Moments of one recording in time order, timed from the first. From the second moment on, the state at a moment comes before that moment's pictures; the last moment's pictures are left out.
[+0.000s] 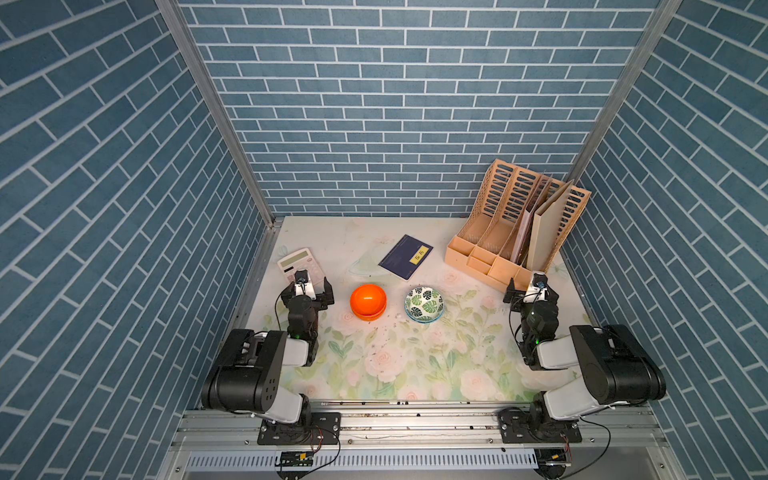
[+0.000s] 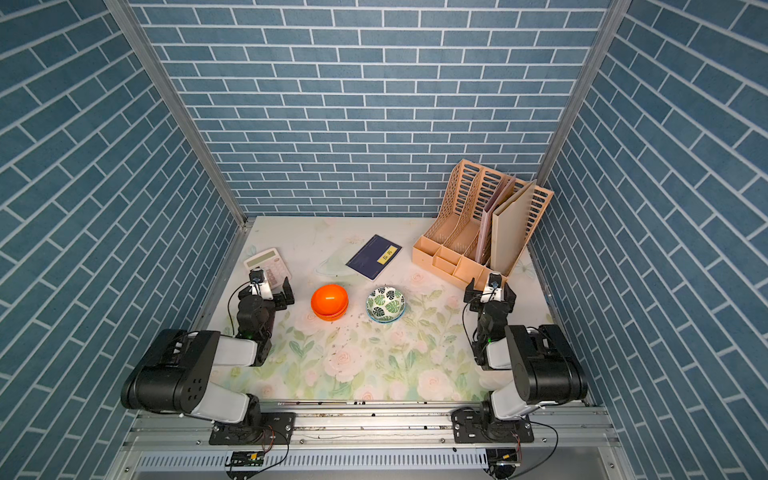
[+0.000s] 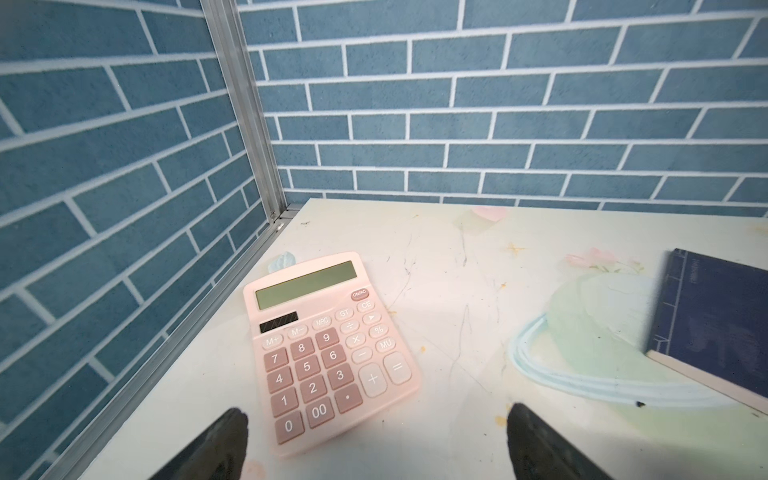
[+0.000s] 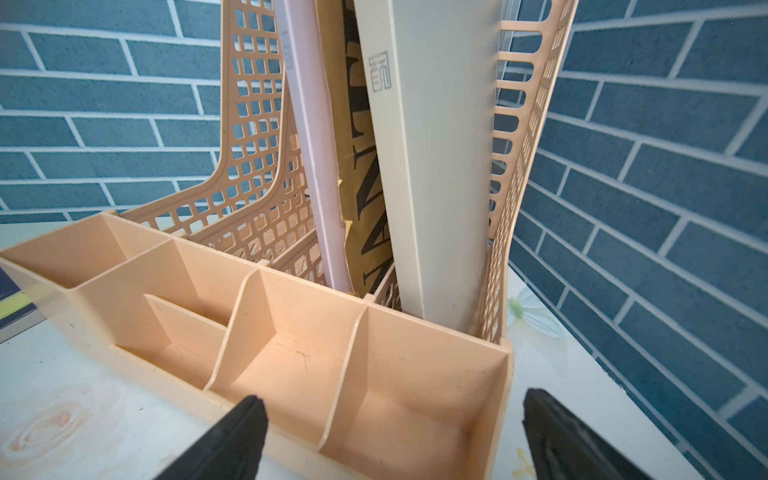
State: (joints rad) left arm -0.06 1.51 0.23 1.11 -0.22 -0.02; right arm 0.09 1.53 0.19 1.22 0.25 -0.03
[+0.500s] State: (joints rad) left arm -0.06 1.51 0.21 1.20 -0.20 -0.01; right arm 0.09 1.53 0.19 1.22 0.25 -0.03
